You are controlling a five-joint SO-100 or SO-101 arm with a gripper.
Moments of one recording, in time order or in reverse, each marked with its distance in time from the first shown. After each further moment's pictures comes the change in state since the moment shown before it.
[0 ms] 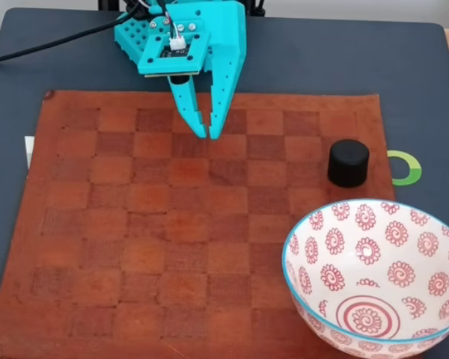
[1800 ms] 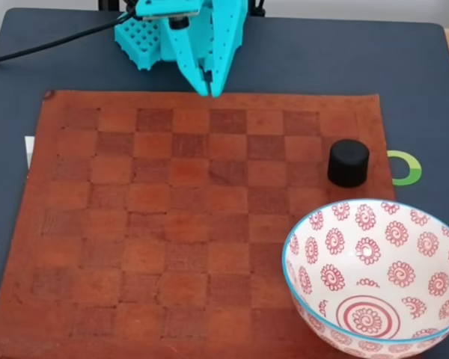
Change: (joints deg) arm 0.0 0.0 -16.7 9.2 0.0
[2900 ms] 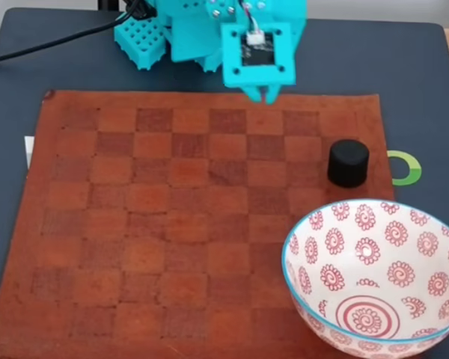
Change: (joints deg) arm -17.3 -75.8 -41.7 -0.2 3.2
